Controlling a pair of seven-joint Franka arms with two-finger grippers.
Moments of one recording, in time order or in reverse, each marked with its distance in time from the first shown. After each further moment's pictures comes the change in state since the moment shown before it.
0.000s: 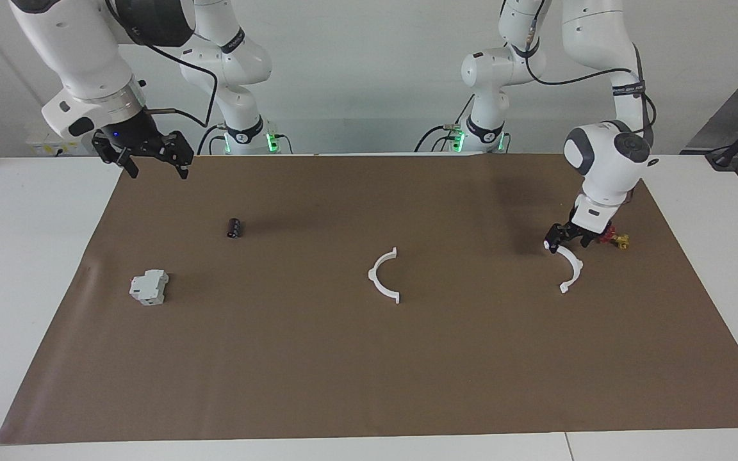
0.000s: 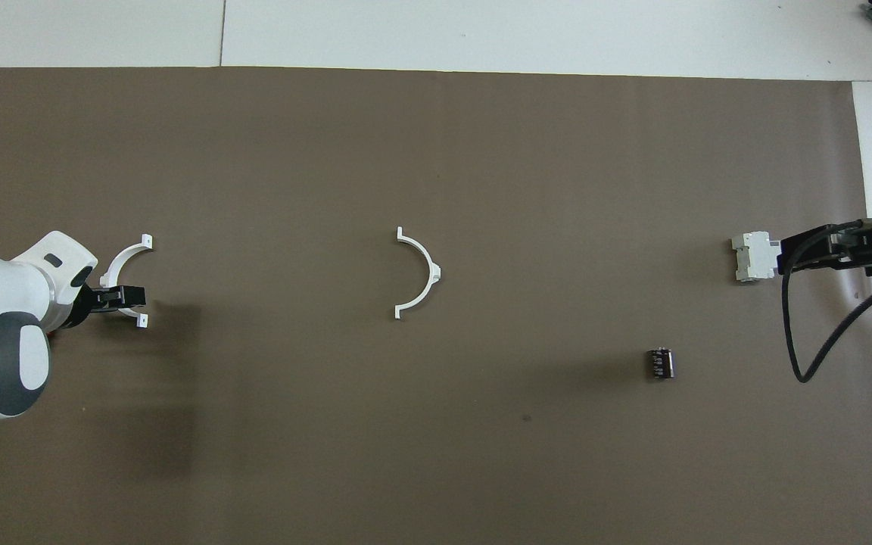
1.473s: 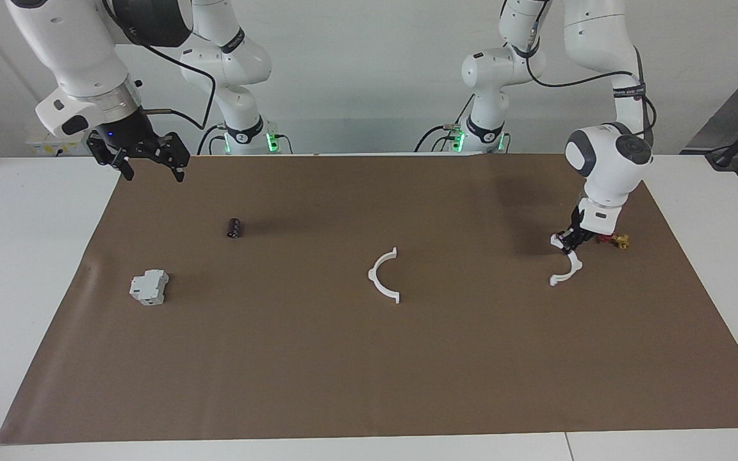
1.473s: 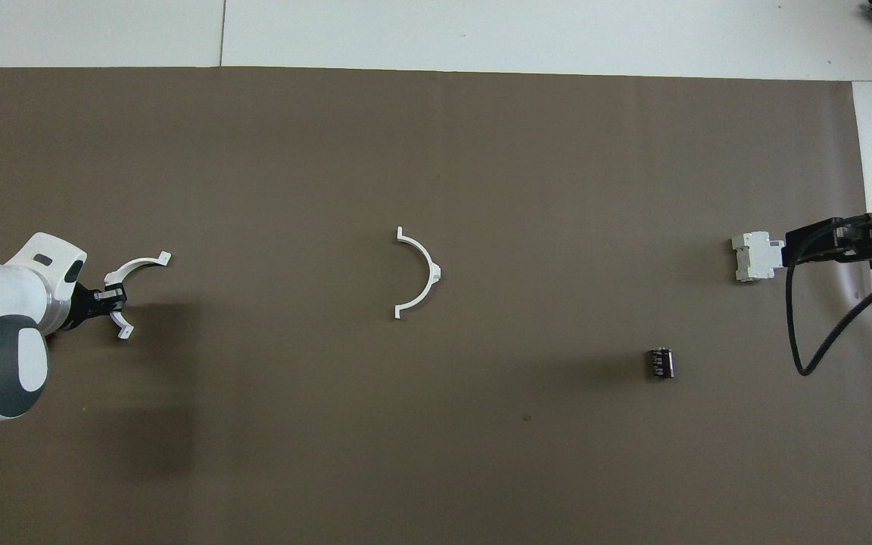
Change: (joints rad) left arm 0.026 0.012 -0.008 -0.010 0.000 0.028 -0.180; right arm -0.001 0.000 -0.005 0.000 0.000 0.021 0.000
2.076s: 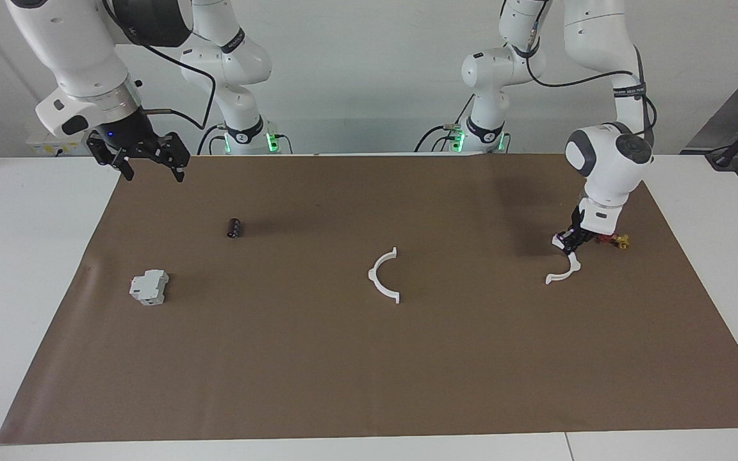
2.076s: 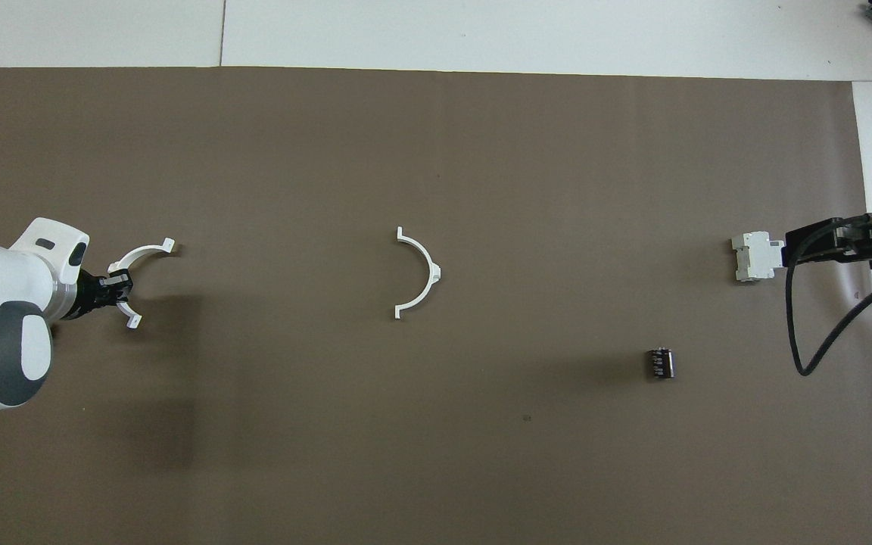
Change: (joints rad) left arm -0.045 -0.003 -0.015 0.060 0.000 -0.071 -0.203; right arm 0.000 0.000 0.000 0.000 0.000 0.000 0.000
